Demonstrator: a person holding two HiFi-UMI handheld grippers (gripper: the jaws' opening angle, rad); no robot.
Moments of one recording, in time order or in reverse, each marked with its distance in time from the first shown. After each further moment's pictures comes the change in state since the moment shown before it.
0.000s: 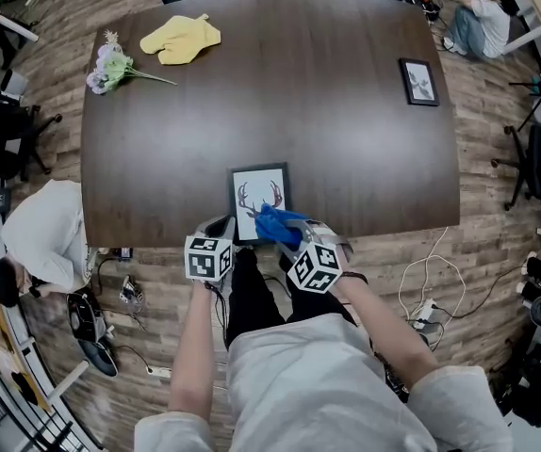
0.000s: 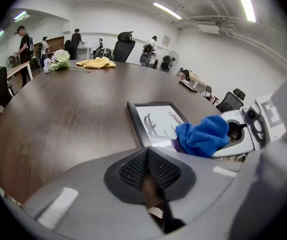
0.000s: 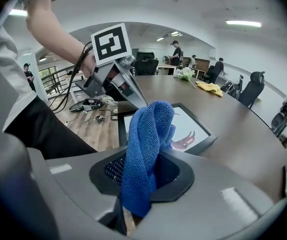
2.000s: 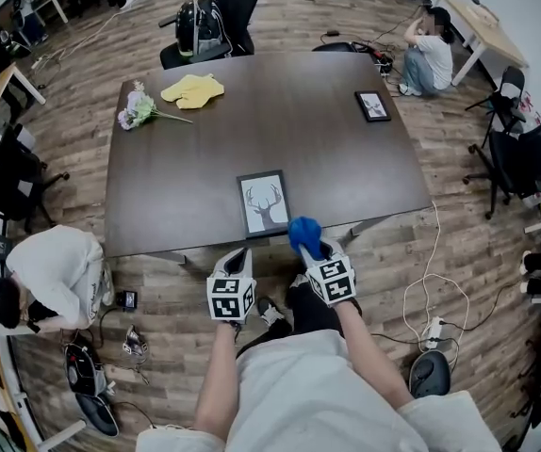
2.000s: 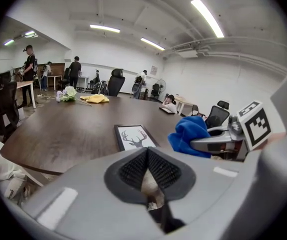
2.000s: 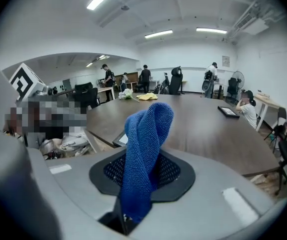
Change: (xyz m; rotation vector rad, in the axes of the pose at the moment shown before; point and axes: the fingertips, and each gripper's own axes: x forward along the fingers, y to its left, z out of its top) left arm -0.148 -0.085 -0.041 0.081 -0.341 -0.033; right arm -0.125 0.052 0.007 0.637 -0.224 -0.525
